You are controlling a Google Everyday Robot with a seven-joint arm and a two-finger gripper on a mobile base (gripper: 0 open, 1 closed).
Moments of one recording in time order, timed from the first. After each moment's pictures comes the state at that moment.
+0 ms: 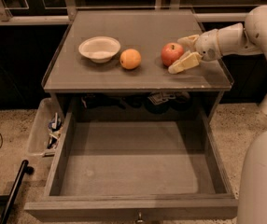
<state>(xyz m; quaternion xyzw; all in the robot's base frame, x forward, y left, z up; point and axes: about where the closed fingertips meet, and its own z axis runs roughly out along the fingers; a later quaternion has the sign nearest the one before) 0.742 -0.186 0.855 -0.51 0.70 0.23 0.45</state>
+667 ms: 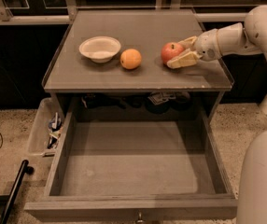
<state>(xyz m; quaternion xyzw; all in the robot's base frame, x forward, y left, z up) 0.742 -0.185 0.855 -0.51 0.70 0.23 0.45</state>
